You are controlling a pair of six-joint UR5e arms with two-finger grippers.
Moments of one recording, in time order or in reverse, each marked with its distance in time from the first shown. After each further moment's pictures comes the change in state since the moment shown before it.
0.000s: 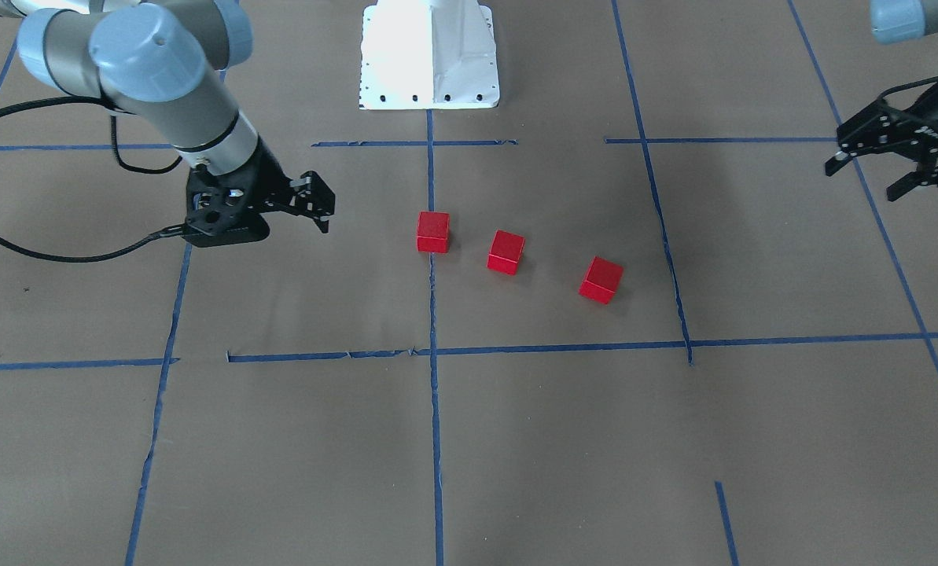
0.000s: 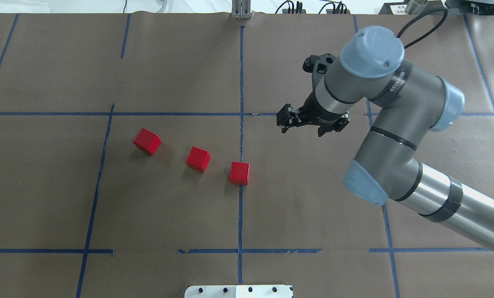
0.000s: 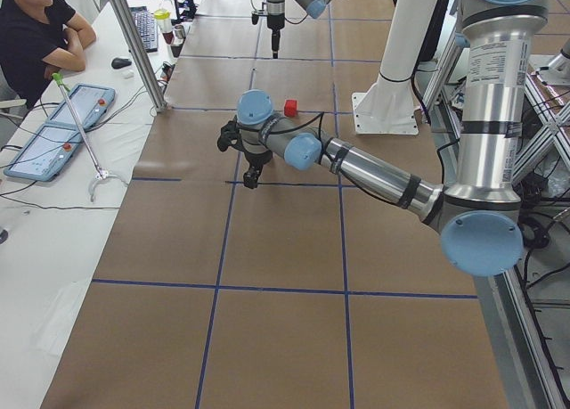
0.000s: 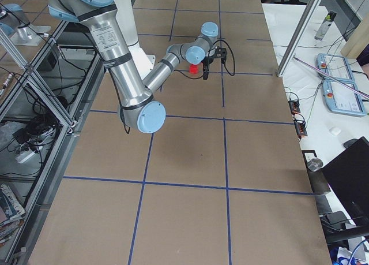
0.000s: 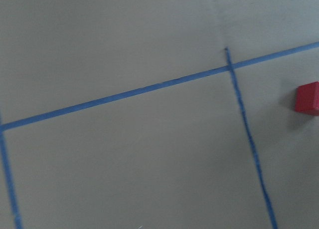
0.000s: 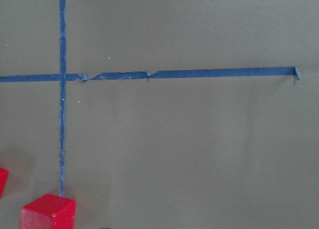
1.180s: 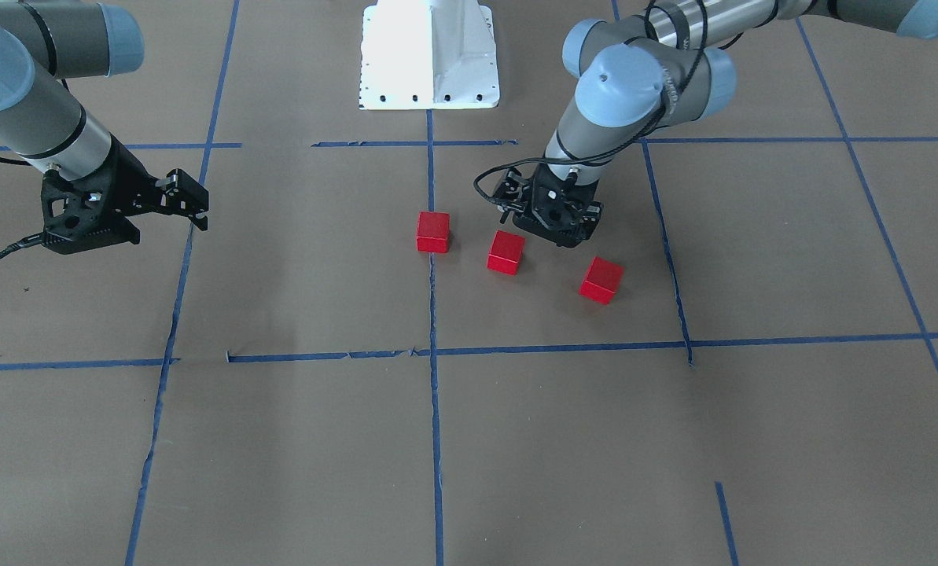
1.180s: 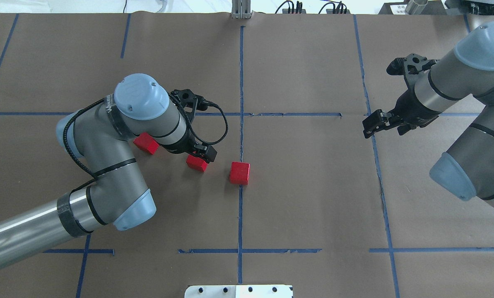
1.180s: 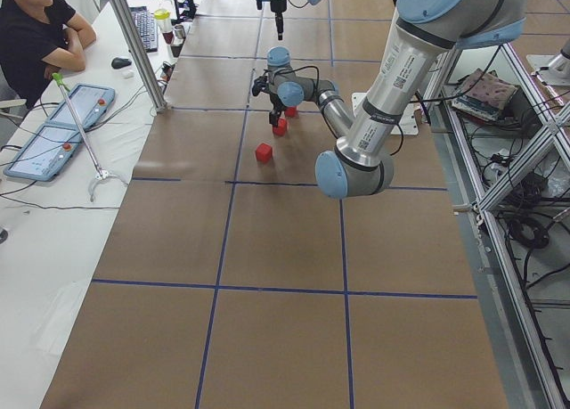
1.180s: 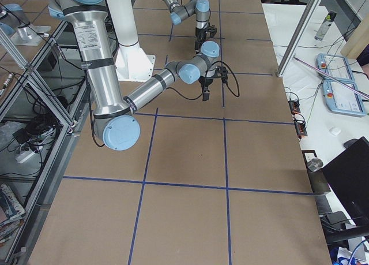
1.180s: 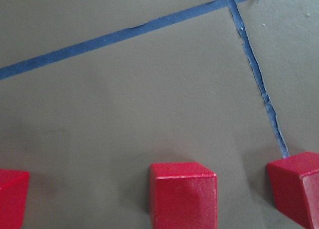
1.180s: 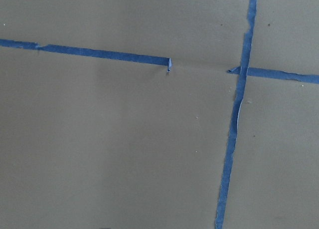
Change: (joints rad) left arm 0.579 -0.560 0.356 -0.031 0.467 -0.518; right arm 0.098 -0.198 0.063 0.002 0.048 -0.242
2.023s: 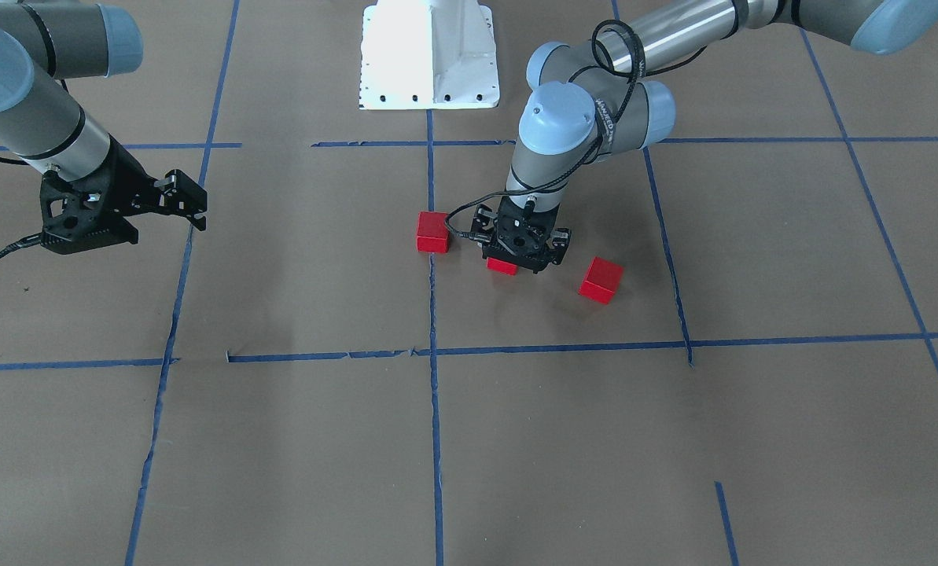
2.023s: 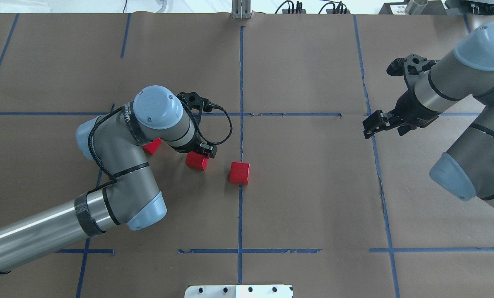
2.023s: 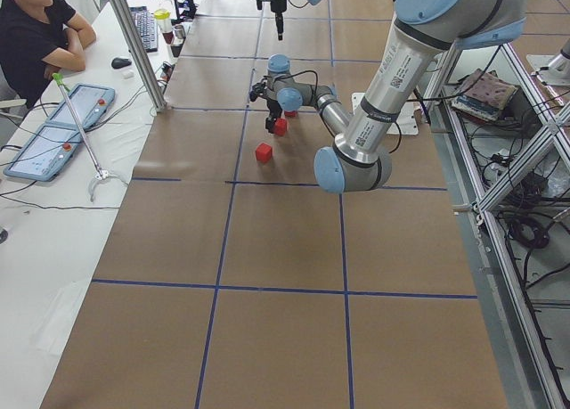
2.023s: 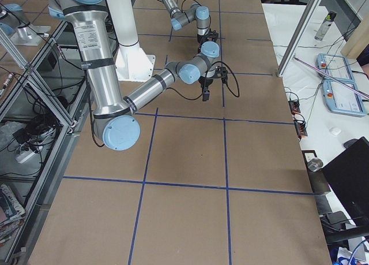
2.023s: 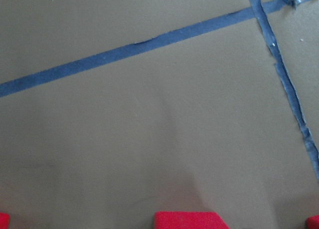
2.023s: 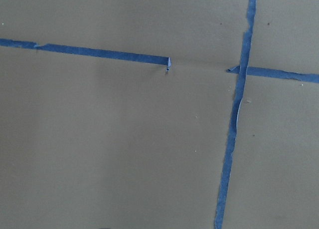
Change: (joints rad) left arm 0.012 -0.018 0.074 -0.040 0.085 -0.015; right arm -0.001 -0.001 -0.003 0.000 0.001 0.000
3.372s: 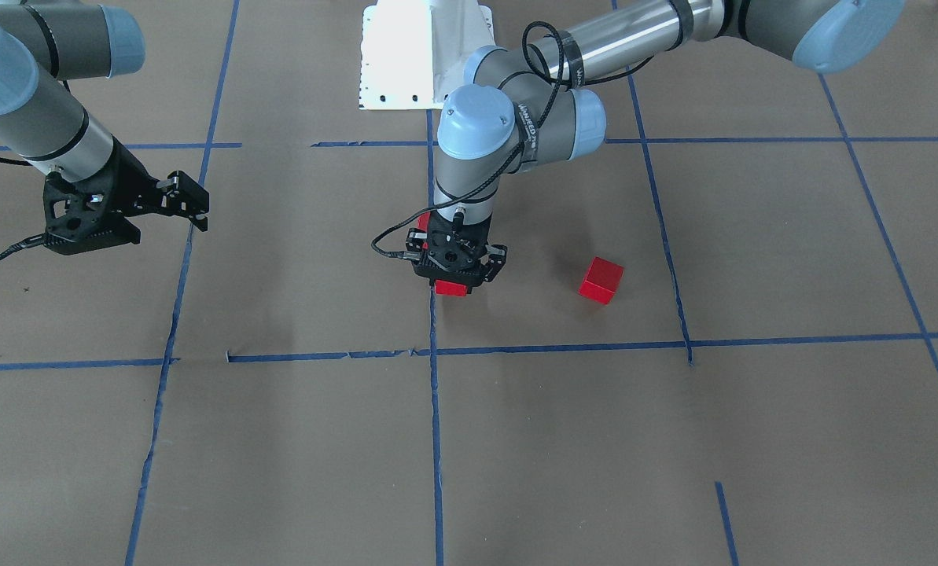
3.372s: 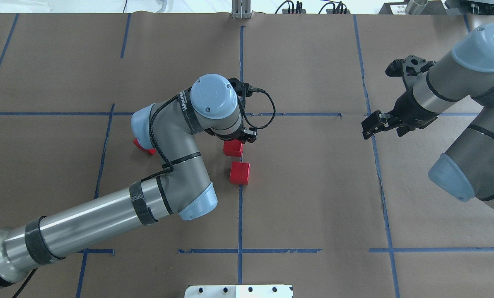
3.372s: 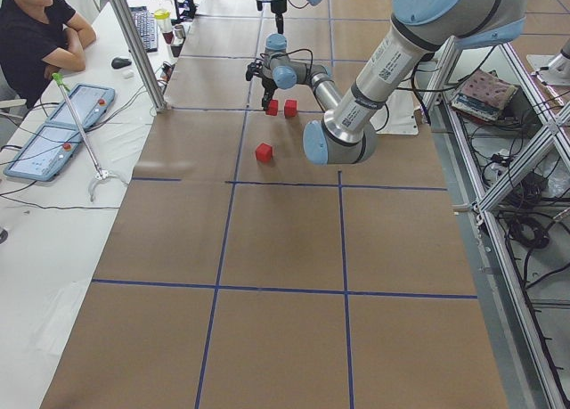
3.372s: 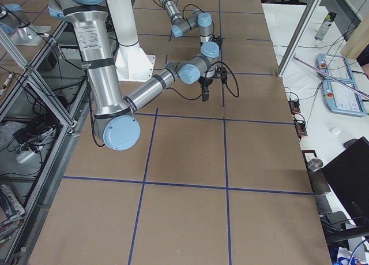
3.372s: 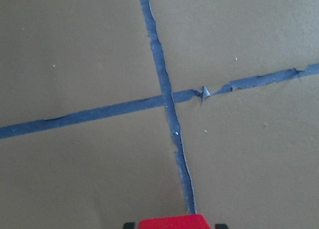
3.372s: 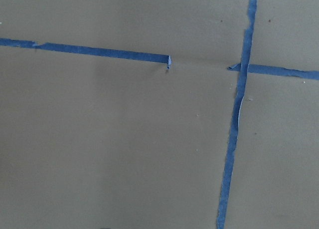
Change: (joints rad) left arm 0.033 -0.230 0.185 0.004 0.075 -0.142; right arm -0.007 0.003 -0.001 0.000 -0.003 0.013
